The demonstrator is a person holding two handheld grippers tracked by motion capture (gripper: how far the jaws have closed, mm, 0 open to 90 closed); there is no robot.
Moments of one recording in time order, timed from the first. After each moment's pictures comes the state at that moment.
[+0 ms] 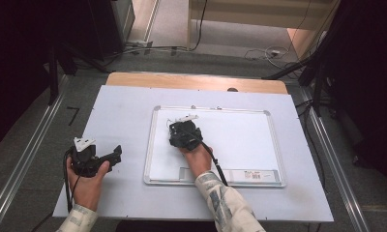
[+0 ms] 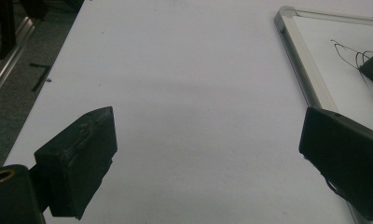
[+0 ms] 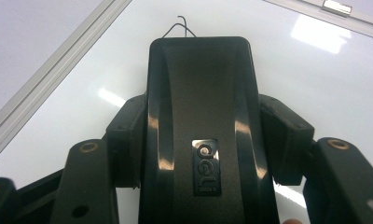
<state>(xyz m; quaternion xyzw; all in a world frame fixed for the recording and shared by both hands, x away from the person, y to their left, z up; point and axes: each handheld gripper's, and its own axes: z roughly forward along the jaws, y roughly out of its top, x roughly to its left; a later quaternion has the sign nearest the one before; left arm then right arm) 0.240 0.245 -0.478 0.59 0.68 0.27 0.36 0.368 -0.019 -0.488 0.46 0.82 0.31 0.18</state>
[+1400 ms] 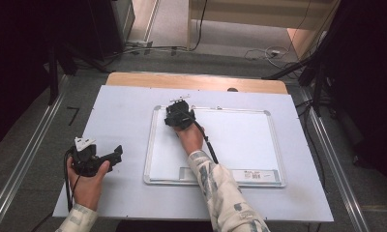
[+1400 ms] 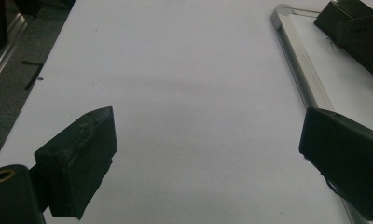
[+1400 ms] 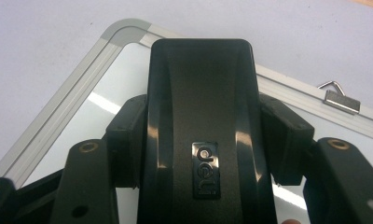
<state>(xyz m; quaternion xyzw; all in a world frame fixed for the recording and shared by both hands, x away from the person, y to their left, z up) 0.242 0.246 -0.479 0.58 0.68 0.27 0.36 0.440 0.010 -0.485 0.47 0.81 0.30 0.19</state>
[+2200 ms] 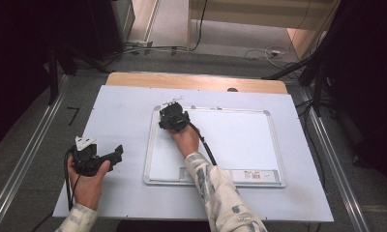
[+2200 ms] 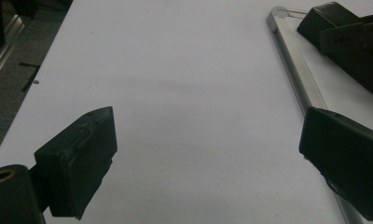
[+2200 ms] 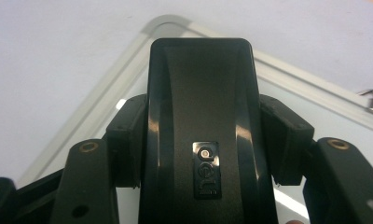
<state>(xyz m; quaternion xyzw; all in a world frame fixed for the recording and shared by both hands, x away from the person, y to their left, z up) 0.242 0.246 -0.477 0.59 0.67 0.27 0.37 0.432 0.023 -0.485 0.44 0.83 0.30 0.18</state>
